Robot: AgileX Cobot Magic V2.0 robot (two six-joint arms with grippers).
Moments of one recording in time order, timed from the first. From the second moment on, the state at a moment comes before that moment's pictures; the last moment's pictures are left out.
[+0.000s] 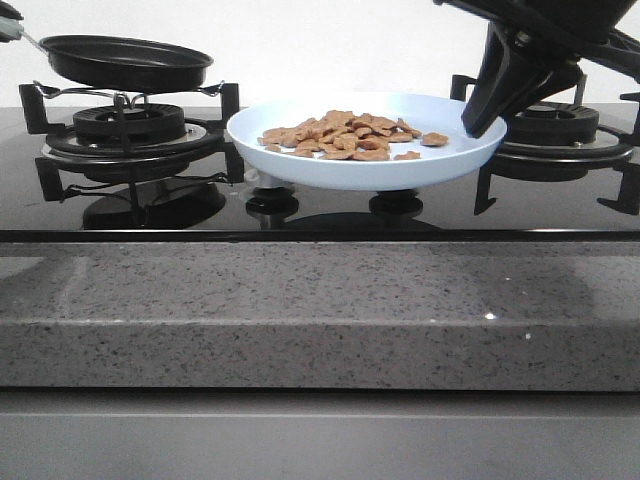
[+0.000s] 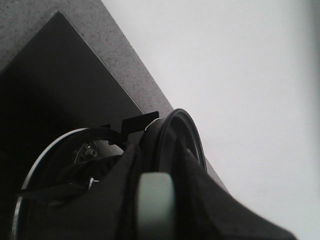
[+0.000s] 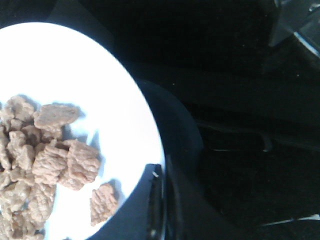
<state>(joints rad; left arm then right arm) 0.21 1.75 -1.24 -1.78 0.63 0.83 0.25 1.55 -1.23 0.38 0.74 -0.01</state>
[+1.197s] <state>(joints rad) 0.26 1.74 -1.24 -1.58 0.70 0.82 0.25 1.55 -1.23 0.38 0.74 -0.01</state>
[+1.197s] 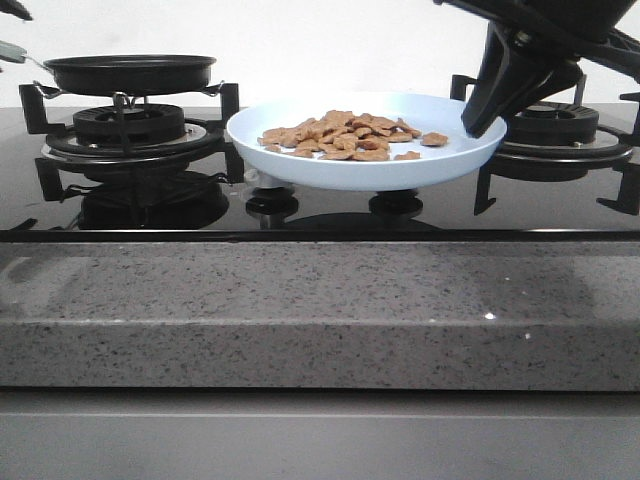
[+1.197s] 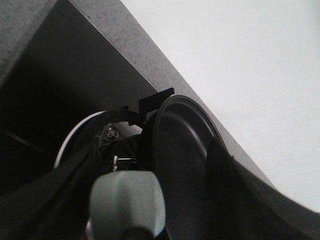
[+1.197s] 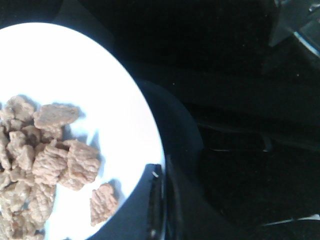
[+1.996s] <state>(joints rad) 0.08 1.23 -1.24 -0.63 0.76 0.49 0.25 1.55 -1.23 0.38 0.74 -0.01</state>
